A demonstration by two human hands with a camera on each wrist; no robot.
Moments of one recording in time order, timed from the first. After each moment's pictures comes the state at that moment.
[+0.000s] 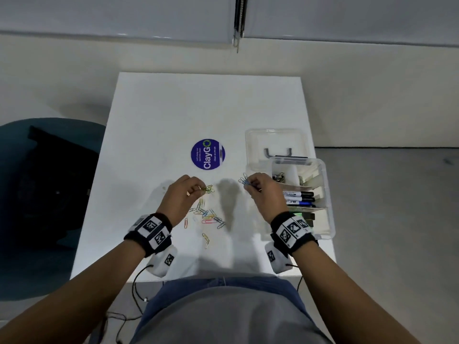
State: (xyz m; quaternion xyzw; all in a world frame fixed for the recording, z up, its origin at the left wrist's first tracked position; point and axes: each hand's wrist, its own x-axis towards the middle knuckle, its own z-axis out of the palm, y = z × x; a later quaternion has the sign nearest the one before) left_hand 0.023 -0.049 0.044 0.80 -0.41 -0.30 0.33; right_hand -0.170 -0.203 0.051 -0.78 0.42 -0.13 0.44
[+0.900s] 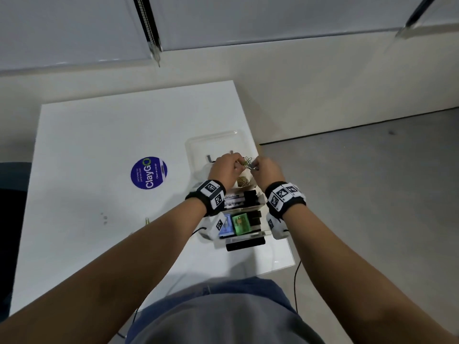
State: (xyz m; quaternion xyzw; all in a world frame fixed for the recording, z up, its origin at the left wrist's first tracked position) left_hand -0.151 -0.291 0.060 0.75 -0.51 -0.32 0.27; right_hand -0.277 -0.349 0.055 -0.77 0.57 -0.04 0.29
